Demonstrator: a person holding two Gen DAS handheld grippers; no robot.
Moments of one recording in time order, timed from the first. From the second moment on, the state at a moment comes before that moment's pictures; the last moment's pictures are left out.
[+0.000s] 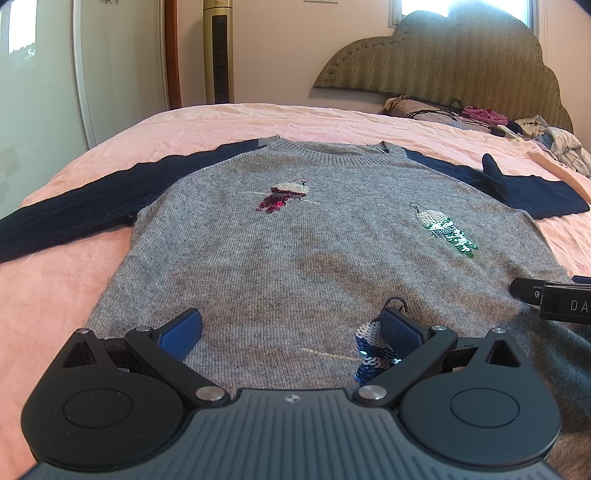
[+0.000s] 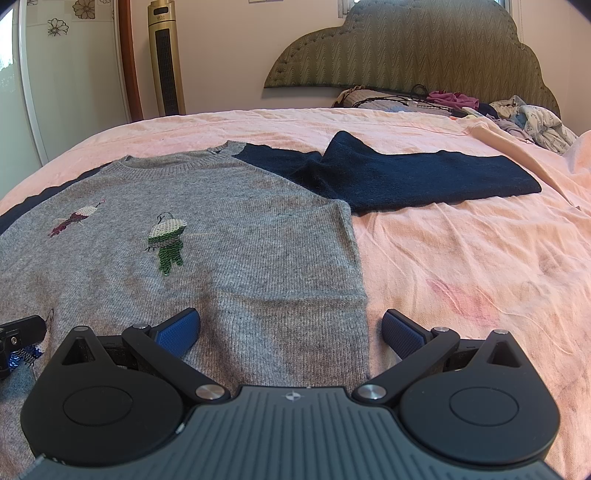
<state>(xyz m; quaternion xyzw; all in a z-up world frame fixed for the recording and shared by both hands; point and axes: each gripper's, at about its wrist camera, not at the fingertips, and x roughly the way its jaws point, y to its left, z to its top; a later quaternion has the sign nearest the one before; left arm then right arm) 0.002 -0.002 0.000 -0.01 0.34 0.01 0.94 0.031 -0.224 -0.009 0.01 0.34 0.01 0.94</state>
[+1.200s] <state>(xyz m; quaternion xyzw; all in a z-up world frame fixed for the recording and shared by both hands) -0.002 -0.002 0.002 -0.01 0.34 0.01 0.94 0.031 -0.224 -0.009 0.01 0.34 0.01 0.94</state>
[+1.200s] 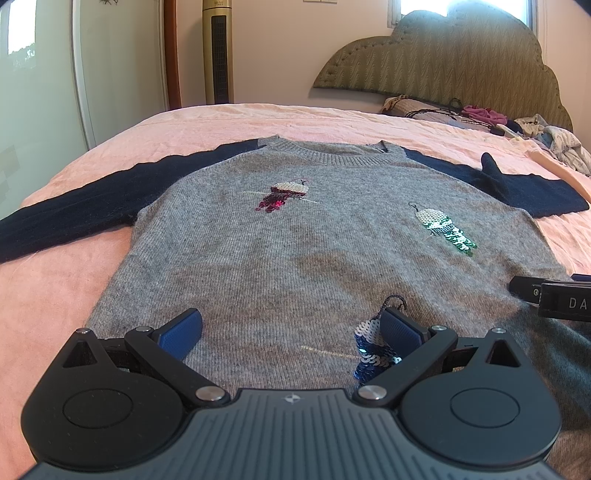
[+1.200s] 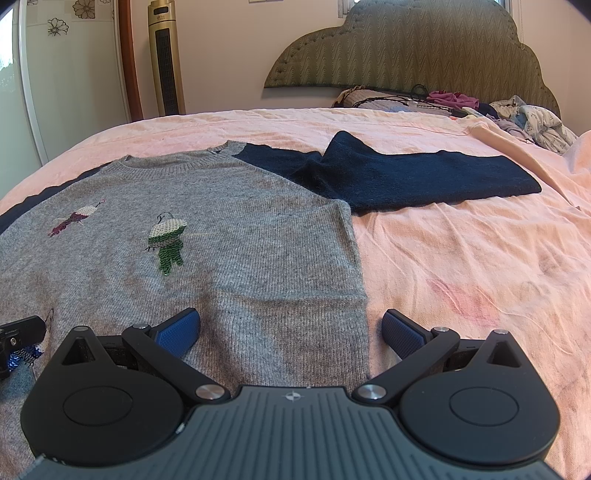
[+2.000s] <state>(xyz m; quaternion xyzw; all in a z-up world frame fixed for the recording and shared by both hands) -0.005 0.009 0.002 -0.04 0.33 -0.02 0.94 0.153 -0.500 0.021 0.42 0.21 -0.05 0.88</state>
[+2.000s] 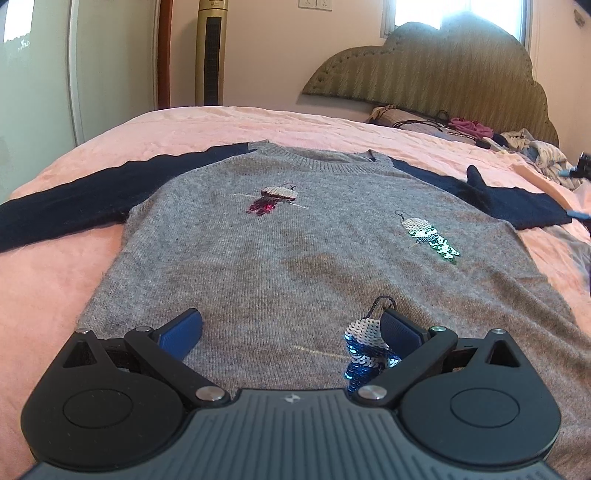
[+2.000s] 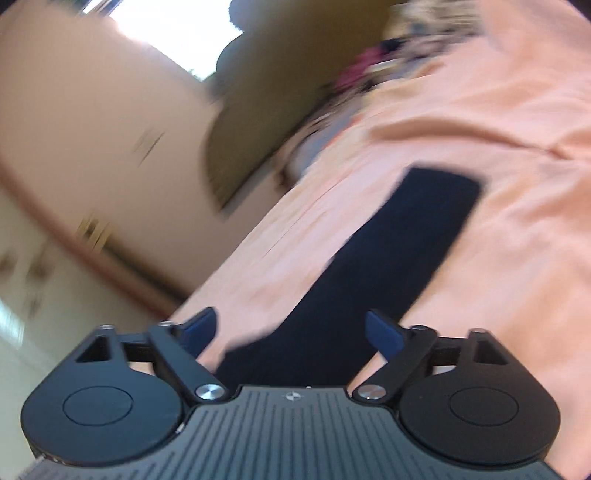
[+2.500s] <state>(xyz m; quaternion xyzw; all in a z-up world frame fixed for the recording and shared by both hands) -0.005 0.012 0.003 -0.05 0.33 -0.03 0.94 0.201 -0.539 -0.009 0.43 0.23 -0.13 0.86</state>
